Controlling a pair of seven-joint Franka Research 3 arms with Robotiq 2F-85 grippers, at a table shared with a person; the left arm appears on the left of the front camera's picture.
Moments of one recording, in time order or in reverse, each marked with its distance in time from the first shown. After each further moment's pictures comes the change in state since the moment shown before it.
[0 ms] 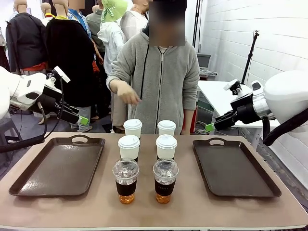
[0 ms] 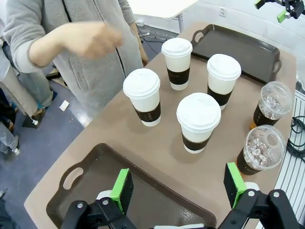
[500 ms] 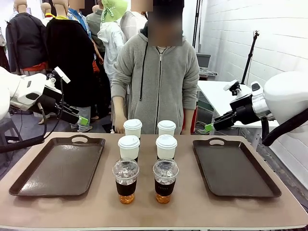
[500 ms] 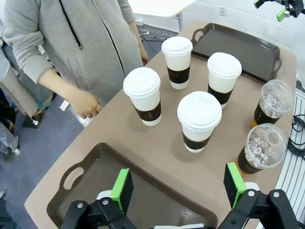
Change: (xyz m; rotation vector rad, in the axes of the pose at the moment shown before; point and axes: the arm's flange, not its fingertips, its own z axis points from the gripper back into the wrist) left arm -0.001 0.001 -0.001 -0.001 0.003 -0.007; right arm -0.001 -0.001 -0.003 0.009 -0.008 -0.005
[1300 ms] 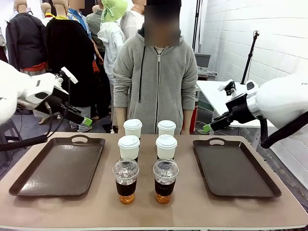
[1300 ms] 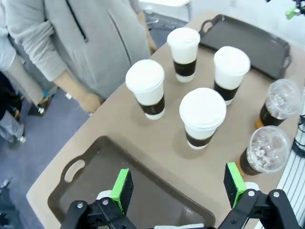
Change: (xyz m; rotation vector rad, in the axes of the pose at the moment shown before) left arm 0.011 -0.012 -0.007 0.035 0.042 0.015; right arm 0.008 0.005 -0.006 -0.054 0.050 0.009
